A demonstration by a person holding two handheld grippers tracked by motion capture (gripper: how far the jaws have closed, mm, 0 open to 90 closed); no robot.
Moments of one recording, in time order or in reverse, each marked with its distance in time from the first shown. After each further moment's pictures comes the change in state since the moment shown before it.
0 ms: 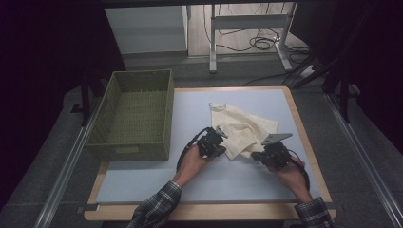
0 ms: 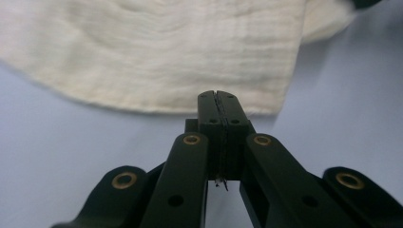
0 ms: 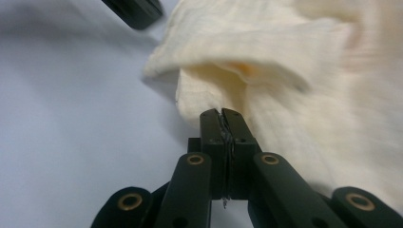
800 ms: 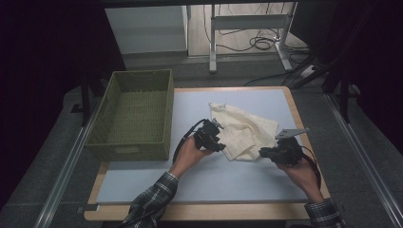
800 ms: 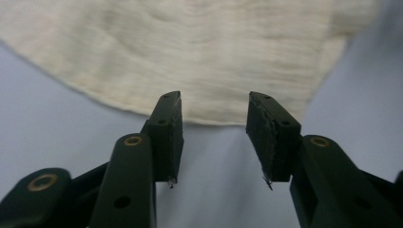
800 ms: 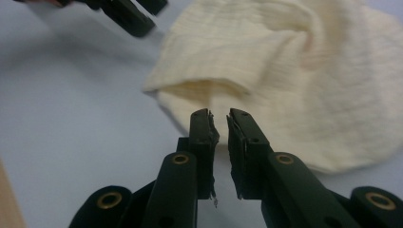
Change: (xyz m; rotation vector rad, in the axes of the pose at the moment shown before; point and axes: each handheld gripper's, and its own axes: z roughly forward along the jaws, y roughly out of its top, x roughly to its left) left arm 0.013 0.010 0.006 0.018 -0.052 -0.020; right arm -0.014 0.000 -0.021 -0.052 0.069 0.089
